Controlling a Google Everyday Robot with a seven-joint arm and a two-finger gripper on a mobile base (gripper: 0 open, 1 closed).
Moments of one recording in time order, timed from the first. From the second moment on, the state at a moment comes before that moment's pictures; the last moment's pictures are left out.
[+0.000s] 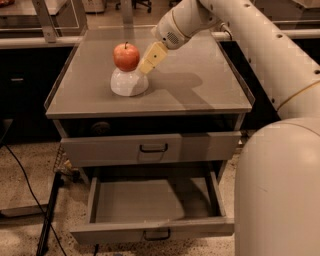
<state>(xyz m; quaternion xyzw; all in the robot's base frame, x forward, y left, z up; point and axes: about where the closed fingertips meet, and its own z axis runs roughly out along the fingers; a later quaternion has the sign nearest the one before) 0.739 0.013 0.932 -0.58 0.70 0.17 0.38</state>
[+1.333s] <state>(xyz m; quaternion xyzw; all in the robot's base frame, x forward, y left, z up) 0.746 0.063 0.924 -0.58 0.68 0.23 0.38</state>
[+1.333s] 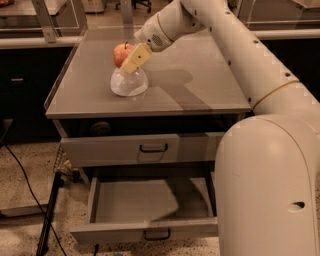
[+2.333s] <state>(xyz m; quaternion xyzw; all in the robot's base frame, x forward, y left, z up) 0.751 0.079 0.910 -0.58 0.68 0.24 0.37</state>
